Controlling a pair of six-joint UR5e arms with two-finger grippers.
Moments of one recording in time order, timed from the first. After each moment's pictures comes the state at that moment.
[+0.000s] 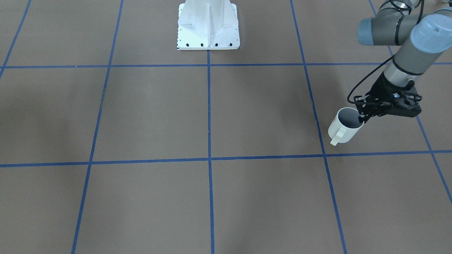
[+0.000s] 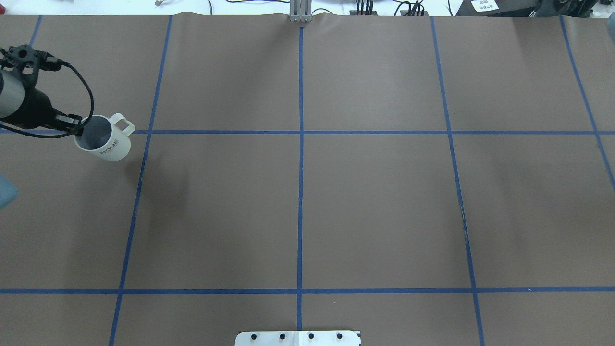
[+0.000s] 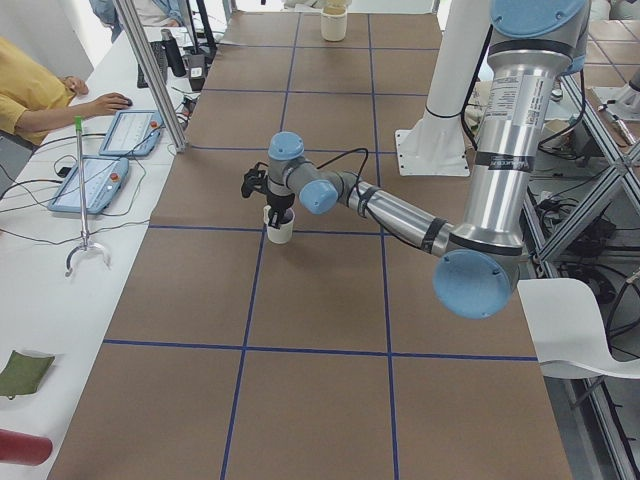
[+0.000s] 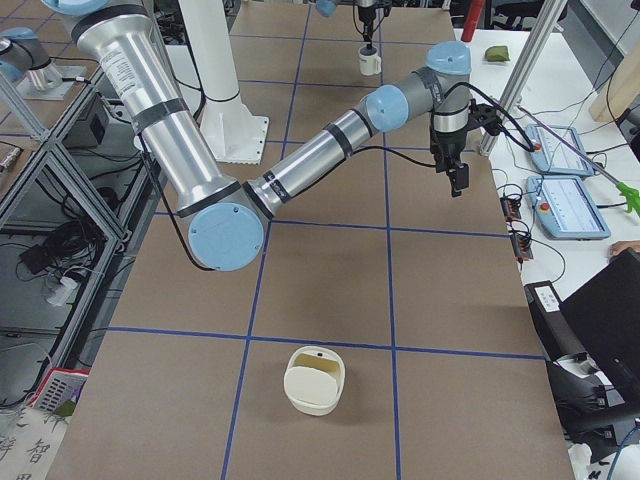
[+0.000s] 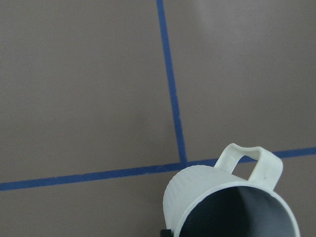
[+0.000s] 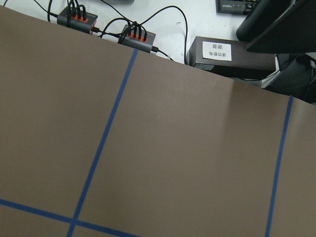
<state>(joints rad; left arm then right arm) -1.03 -1.66 -1.82 -1.90 -2.13 -0.60 1.39 -1.07 1.74 -1.79 2.17 0.15</state>
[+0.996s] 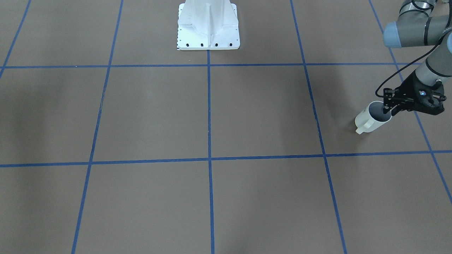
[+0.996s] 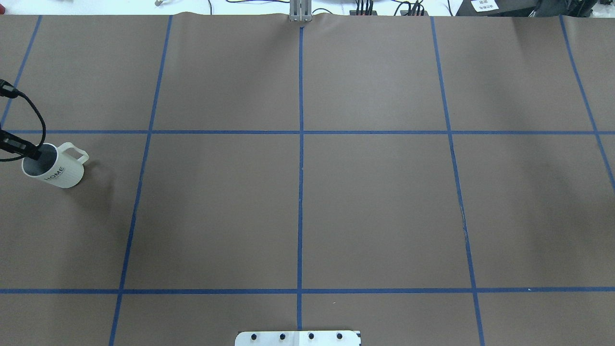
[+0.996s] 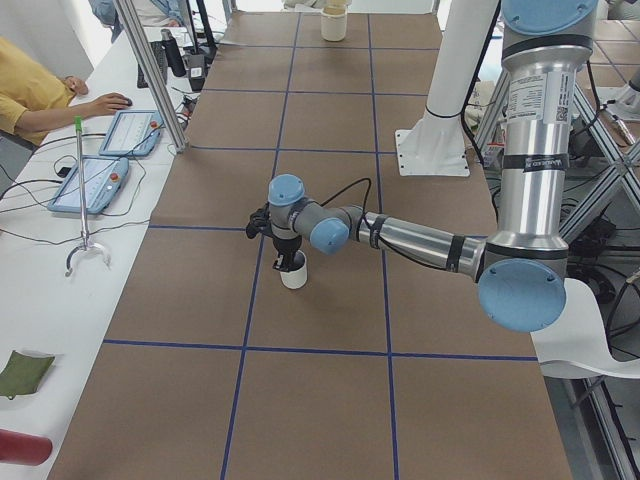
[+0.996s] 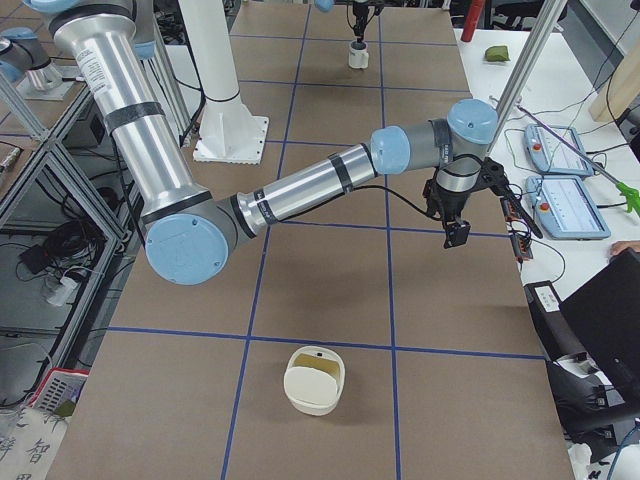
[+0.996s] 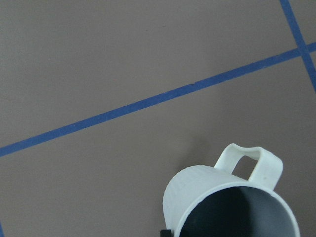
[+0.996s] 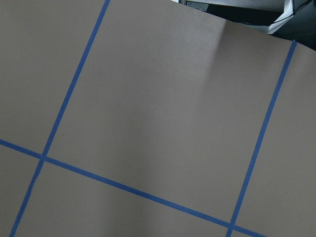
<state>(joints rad) -1.09 -1.57 -1.75 -1.92 -2.19 -0.35 1.50 -1.16 1.62 -1.83 2.33 -0.15</state>
